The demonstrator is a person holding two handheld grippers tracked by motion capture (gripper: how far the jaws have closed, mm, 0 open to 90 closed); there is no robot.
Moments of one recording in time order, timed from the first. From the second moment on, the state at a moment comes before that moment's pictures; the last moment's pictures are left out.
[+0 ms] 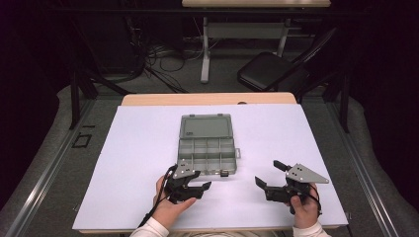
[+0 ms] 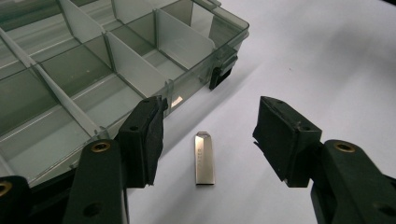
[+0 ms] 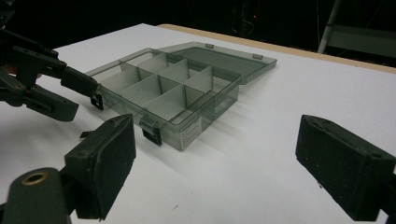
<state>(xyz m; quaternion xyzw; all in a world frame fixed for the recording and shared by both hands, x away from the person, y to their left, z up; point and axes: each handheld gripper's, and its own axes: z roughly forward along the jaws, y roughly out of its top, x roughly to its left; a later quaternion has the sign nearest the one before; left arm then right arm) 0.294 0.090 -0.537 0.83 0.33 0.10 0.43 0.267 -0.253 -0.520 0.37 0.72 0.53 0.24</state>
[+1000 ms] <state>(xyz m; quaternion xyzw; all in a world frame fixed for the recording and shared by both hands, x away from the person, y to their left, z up) 0.297 0.077 -0.557 0.86 0.33 0.09 0.38 0.267 -0.252 -0.521 0.36 0.73 0.53 0.24</state>
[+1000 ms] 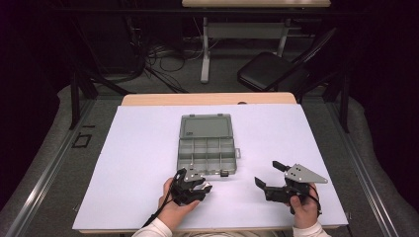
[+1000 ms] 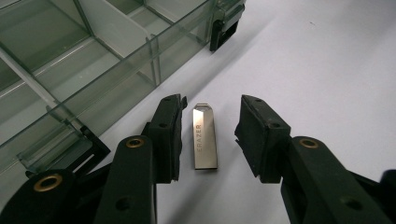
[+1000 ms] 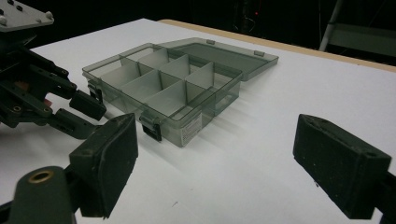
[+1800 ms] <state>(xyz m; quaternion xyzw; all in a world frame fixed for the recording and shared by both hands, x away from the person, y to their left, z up) 0.297 0.076 -0.561 0.87 0.32 0.10 0.37 0.267 -0.251 -0.522 0.36 0.73 0.52 0.24</state>
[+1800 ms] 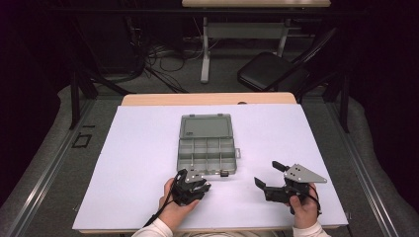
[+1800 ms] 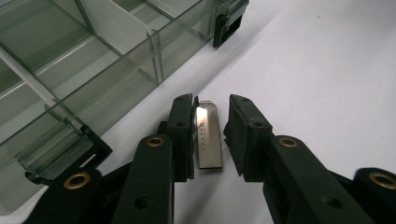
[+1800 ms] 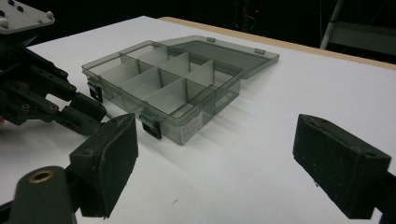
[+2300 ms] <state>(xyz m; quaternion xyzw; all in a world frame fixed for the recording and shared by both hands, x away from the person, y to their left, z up) 0.294 0.074 -0.563 0.87 0.32 0.11 0.37 0.268 -0.251 -0.522 0.36 0.74 0.52 0.24</state>
